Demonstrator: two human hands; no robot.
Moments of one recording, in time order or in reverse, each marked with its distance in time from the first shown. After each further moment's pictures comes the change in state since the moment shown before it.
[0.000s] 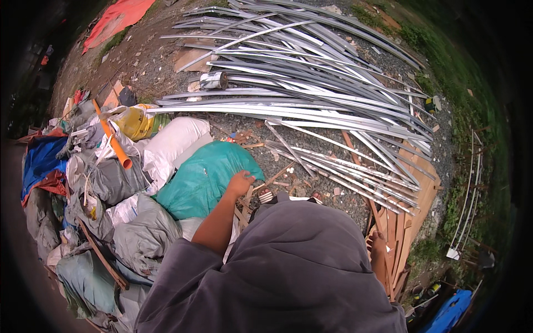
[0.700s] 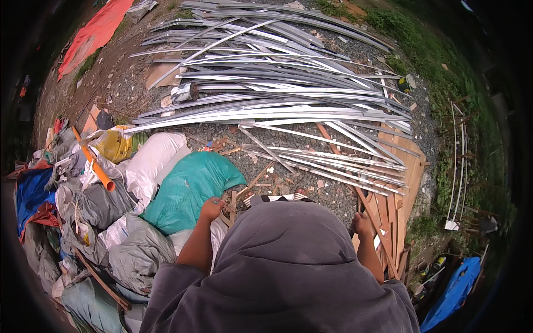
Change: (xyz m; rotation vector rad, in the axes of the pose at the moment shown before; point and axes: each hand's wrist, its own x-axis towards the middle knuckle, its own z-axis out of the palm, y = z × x) left_hand -0.030 -0.089 0.003 0.164 -0.056 -0.108; right_hand 0.023 -0.002 0.023 0.115 -0.167 -0.014
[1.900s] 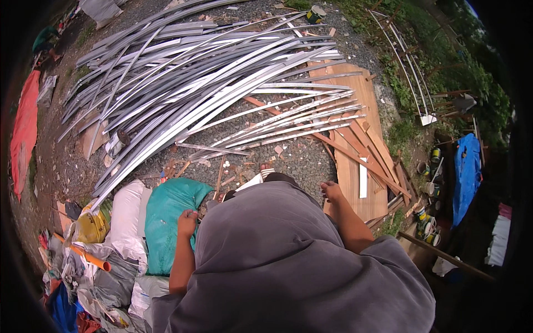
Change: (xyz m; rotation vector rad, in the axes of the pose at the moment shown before) left_hand 0.021 0.064 -0.005 -0.007 -0.107 0.156; right_hand -0.052 0.061 0.025 0.064 0.183 0.153
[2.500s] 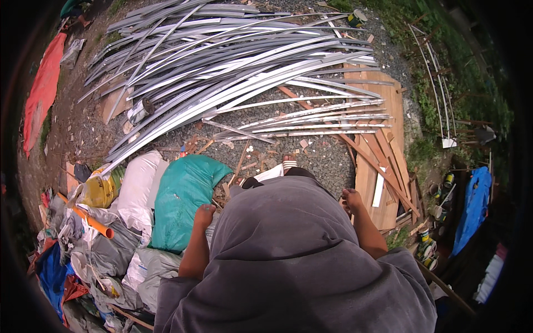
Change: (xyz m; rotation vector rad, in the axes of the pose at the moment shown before) left_hand -0.010 -0.106 0.006 0.103 -0.029 -0.089; right_hand -0.010 0.025 0.002 -0.086 -0.048 0.080
